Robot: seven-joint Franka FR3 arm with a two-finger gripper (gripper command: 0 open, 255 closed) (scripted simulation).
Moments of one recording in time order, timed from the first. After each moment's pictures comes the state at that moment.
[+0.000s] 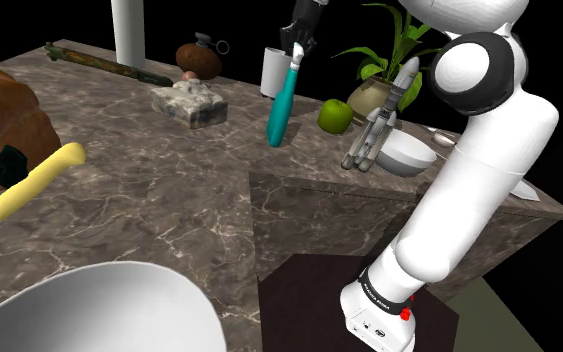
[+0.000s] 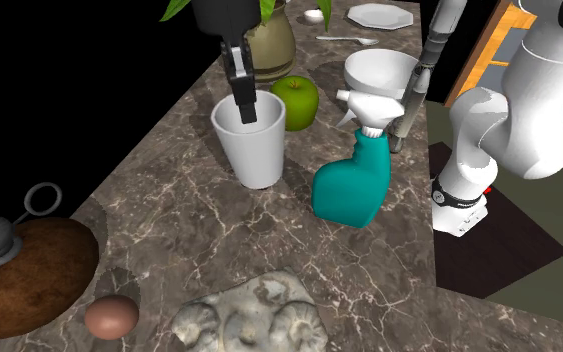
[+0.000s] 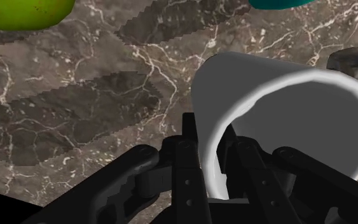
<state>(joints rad) -0.04 0.13 -0.16 -1.33 0.13 1.39 -0.01</state>
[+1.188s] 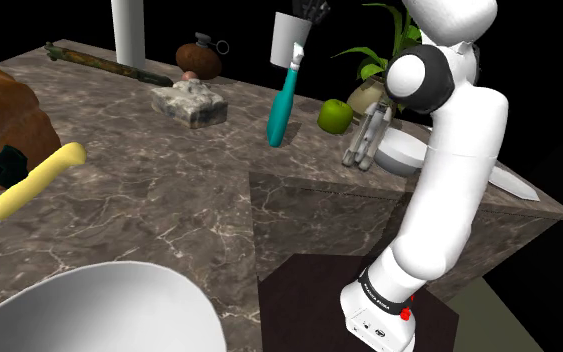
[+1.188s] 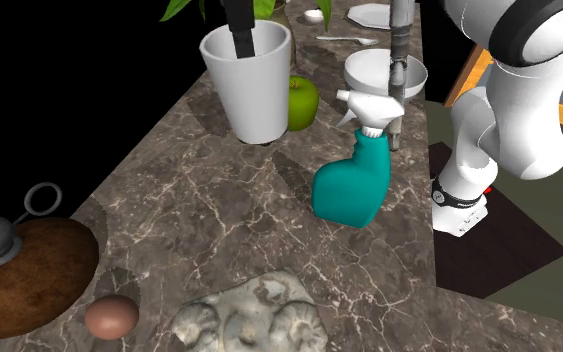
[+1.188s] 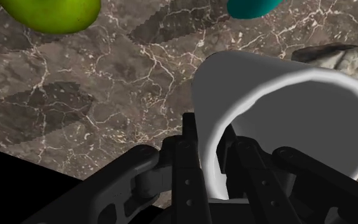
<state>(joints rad) -0.10 0.36 -0.17 -0.74 0.19 1.02 0.01</state>
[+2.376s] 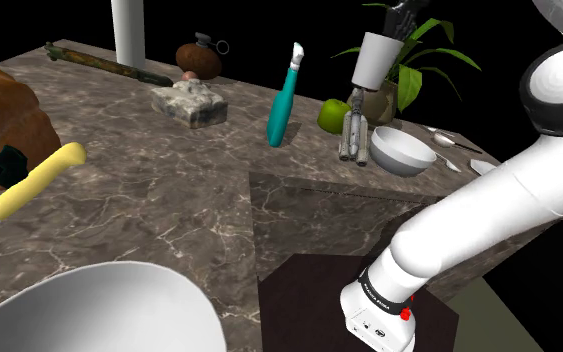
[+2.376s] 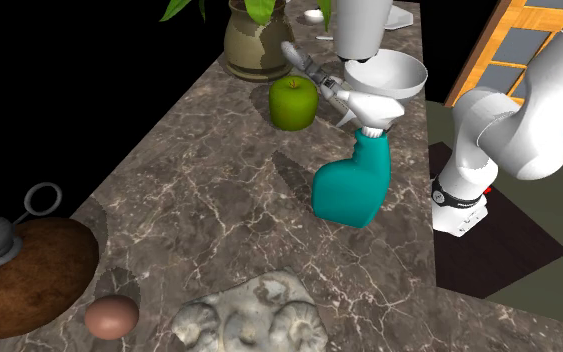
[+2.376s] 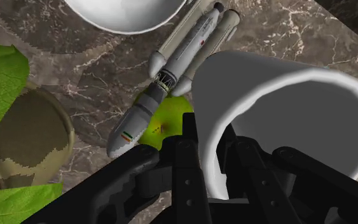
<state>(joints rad) -0.17 -0.27 -0.28 -1.44 0.02 1.09 -0.25</state>
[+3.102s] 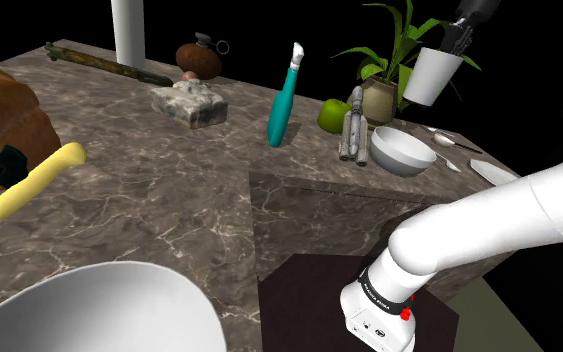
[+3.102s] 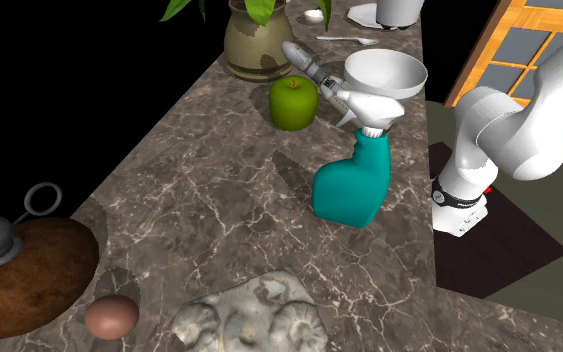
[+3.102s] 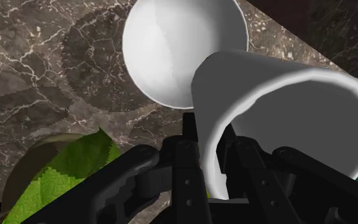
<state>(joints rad) -0.24 -0.45 -0.39 -1.53 -0.11 1.01 -0.46</state>
